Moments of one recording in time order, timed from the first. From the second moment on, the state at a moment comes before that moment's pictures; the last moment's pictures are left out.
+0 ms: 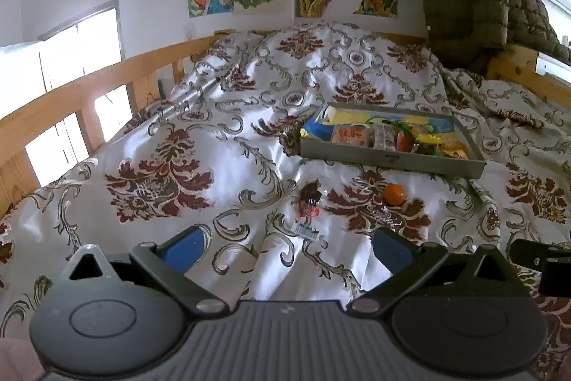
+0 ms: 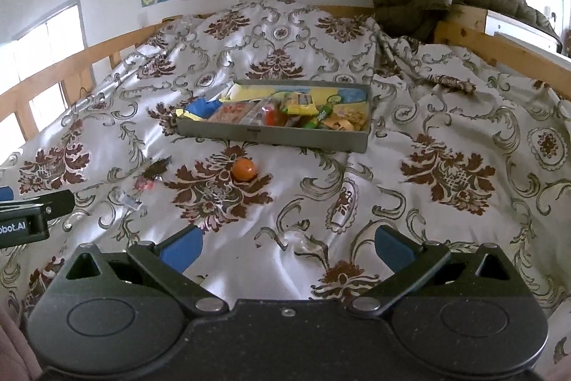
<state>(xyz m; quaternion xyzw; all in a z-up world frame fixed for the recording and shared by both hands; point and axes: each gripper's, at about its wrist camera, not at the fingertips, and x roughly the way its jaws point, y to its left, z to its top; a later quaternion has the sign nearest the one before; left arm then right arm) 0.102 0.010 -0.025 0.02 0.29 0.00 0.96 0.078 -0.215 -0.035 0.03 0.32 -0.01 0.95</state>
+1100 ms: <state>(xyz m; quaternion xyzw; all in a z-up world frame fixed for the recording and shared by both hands) 0.155 0.026 -0.047 0.00 0.37 0.06 0.93 0.123 -0.202 -0.042 0.01 0.35 0.03 0.94</state>
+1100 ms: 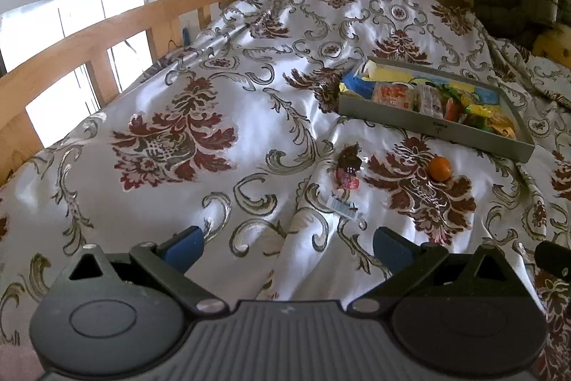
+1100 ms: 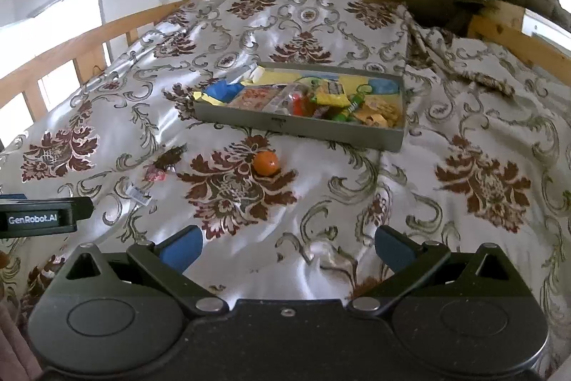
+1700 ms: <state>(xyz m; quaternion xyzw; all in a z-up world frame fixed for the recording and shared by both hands) 0.224 0.012 -0.067 0.12 0.34 -0.03 0.93 0.183 -0.198 -0.060 -0.06 0.33 0.09 0.94</state>
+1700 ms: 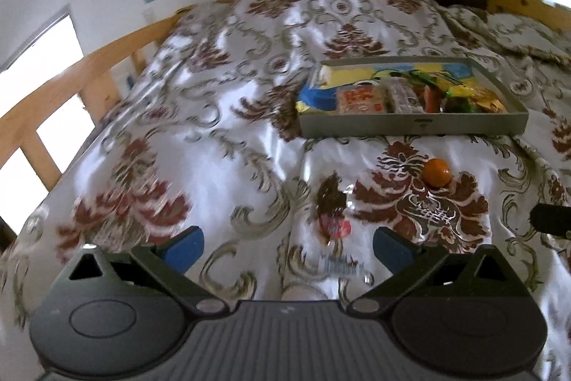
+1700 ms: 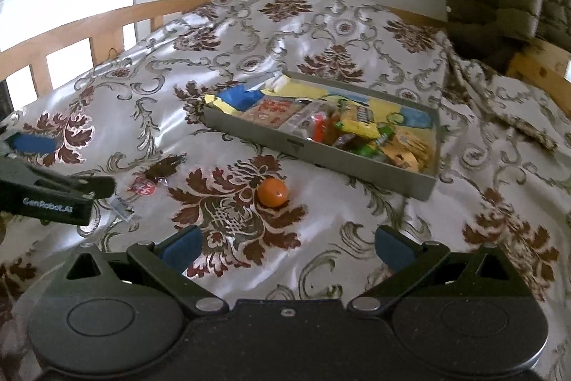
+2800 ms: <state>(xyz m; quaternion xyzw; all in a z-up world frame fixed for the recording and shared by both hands) 0.286 -0.005 -0.125 0.10 0.37 -0.17 0.91 0.295 -0.209 -0.123 0.03 0.35 0.15 0.92</state>
